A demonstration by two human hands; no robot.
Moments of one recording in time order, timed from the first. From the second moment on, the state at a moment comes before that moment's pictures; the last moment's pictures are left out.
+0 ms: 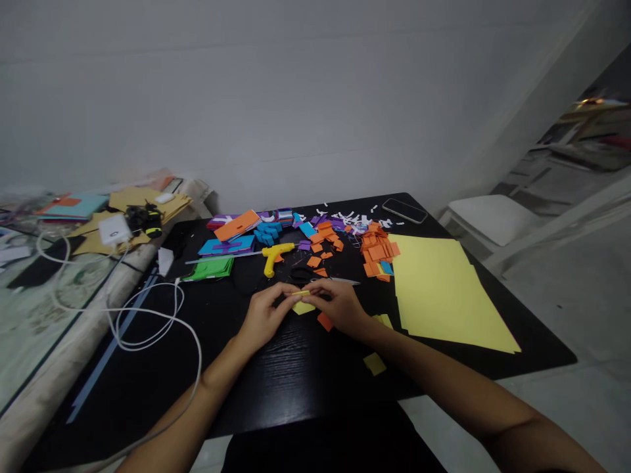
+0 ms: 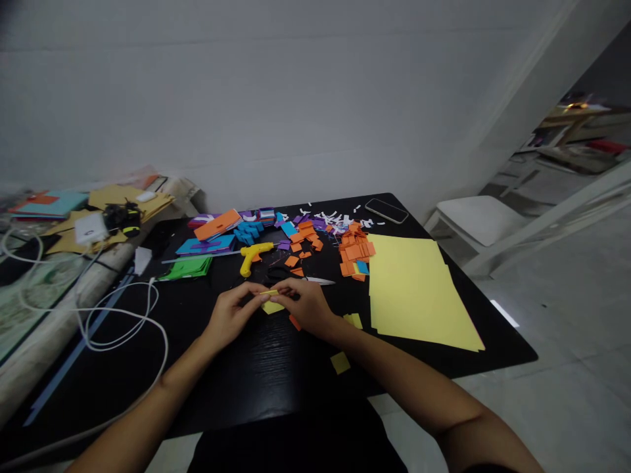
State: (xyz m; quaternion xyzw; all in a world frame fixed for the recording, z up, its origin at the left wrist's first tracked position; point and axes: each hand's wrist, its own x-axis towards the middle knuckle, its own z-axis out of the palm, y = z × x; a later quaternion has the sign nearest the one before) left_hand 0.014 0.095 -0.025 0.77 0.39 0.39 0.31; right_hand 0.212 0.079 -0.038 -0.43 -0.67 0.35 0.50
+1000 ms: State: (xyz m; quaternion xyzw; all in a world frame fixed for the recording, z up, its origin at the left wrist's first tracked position) left_hand 0.017 0.094 -0.023 0.77 0.40 0.40 0.30; right_hand 0.214 0.082 -0.040 -0.42 -0.68 0.35 0.49
